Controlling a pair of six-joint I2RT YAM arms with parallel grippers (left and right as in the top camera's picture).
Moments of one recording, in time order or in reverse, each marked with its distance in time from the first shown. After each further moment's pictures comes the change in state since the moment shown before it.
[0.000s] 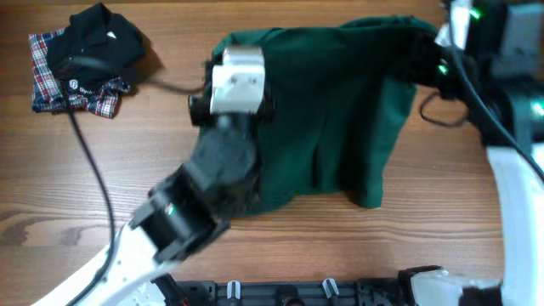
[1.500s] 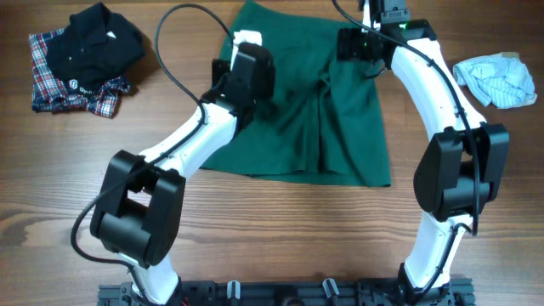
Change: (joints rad) left arm 0.435 0.717 0.006 -0.039 0.588 -0.286; right arm 0.003 0.637 -0.003 0.321 0.079 -0.288
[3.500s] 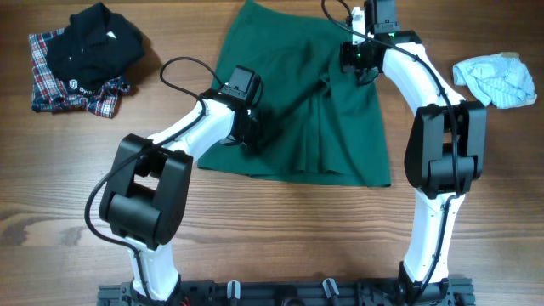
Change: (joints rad) left arm 0.055 0.108 0.003 -0.478 0.441 -0.320; right arm -0.032 0.191 0.000 0.182 -0.100 -0.089
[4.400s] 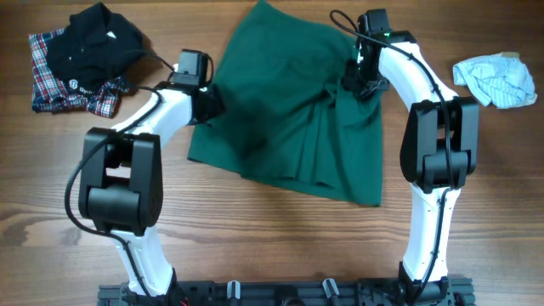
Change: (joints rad) left arm 0.251 0.030 0.002 0.214 -0.039 0.004; right arm 0.003 0.059 0.043 -0.332 0.145 0.243
